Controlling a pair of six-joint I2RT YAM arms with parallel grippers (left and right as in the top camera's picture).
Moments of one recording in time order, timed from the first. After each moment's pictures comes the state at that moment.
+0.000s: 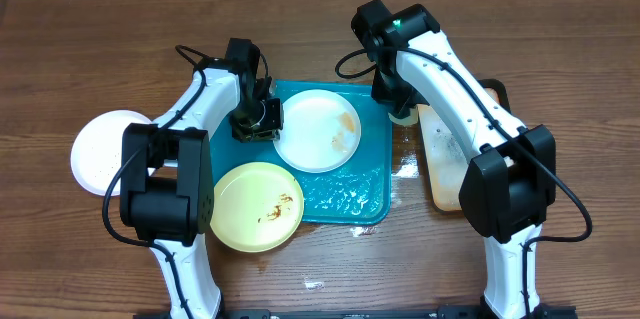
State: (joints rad) left arm -0.14 2.09 1.45 -0.91 0.28 -0.23; right arm 0.46 2.17 2.00 -1.42 0.29 0.70
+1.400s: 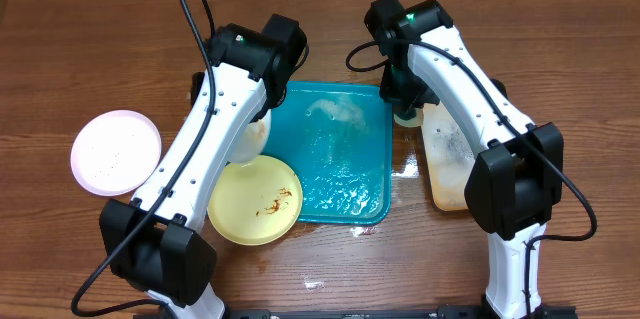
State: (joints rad) left arm -0.38 1.82 1.76 -1.56 -0.82 -0.56; right arm 0.41 2.17 2.00 -1.45 0.23 0.69
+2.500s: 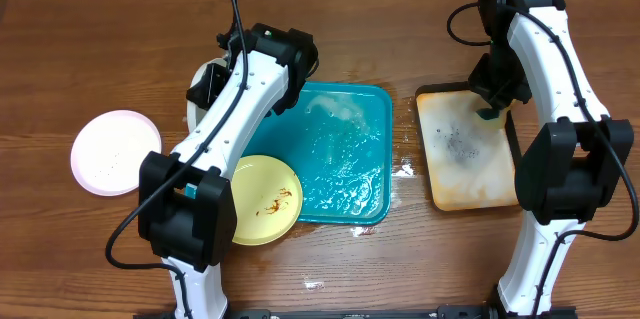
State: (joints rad) left arm -0.39 2.00 1.76 -1.64 -1.08 -0.61; right arm 0.04 2.17 2.00 -1.58 0.22 0.65
